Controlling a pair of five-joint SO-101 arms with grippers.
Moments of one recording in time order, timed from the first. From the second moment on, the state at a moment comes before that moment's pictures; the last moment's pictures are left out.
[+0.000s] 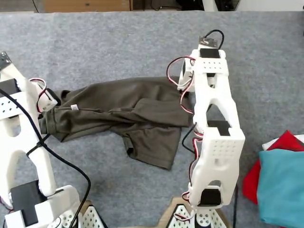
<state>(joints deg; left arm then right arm) -23.8 -14.4 15.4 80.1 10.2 -2.9 34.9 -21.9 84.1 -24.8</state>
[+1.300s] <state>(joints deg) -23.8 -14.4 15.4 80.1 10.2 -6.2 41.7 -24.8 86.1 -24.8</state>
